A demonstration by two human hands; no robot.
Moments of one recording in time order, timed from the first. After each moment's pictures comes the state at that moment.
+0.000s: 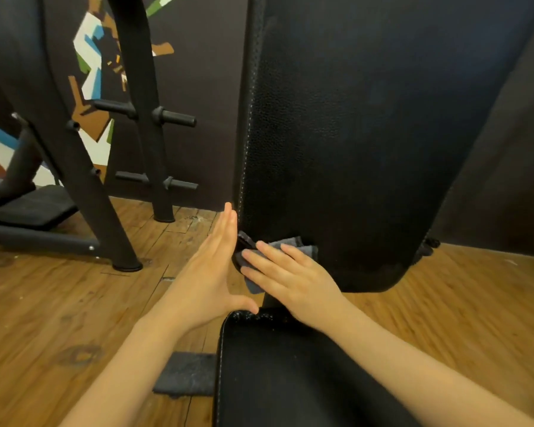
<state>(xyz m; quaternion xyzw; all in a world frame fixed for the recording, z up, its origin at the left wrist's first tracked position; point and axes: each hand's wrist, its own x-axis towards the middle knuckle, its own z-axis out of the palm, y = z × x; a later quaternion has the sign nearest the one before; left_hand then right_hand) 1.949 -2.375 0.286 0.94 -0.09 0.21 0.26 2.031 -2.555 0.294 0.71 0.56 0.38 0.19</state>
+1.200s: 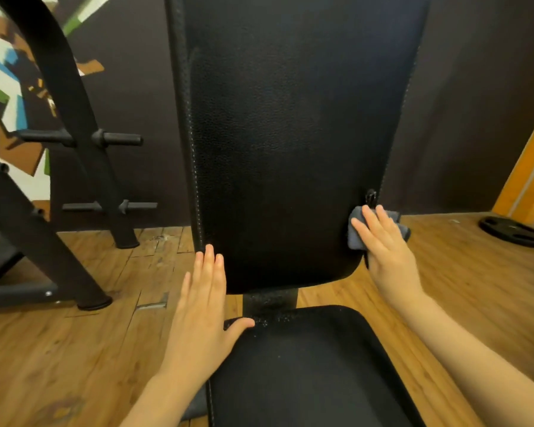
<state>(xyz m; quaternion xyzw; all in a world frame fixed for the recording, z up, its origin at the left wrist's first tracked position) 1.947 -2.409 0.253 0.94 -0.04 0.34 0.10 2.060 -2.695 0.306 0.83 0.26 0.48 -0.09</state>
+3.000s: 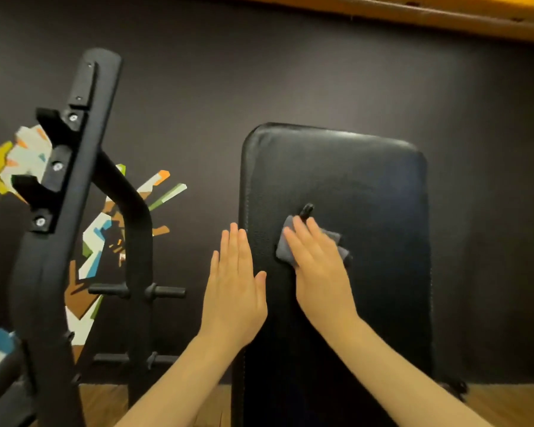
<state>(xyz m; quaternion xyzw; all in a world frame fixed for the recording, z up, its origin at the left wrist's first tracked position) 2.012 -2.379 0.533 0.82 -0.05 0.54 0.15 2.061 -2.516 0.560 0.70 0.33 0.60 -0.16</state>
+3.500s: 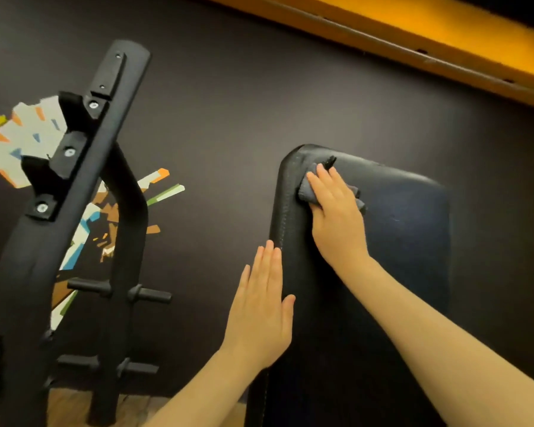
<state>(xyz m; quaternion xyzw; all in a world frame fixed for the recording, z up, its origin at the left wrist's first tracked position) 2.032 -2.363 0.525 0.82 -0.09 0.55 0.14 2.060 -2.478 0.667 0.69 0.34 0.61 -0.18</state>
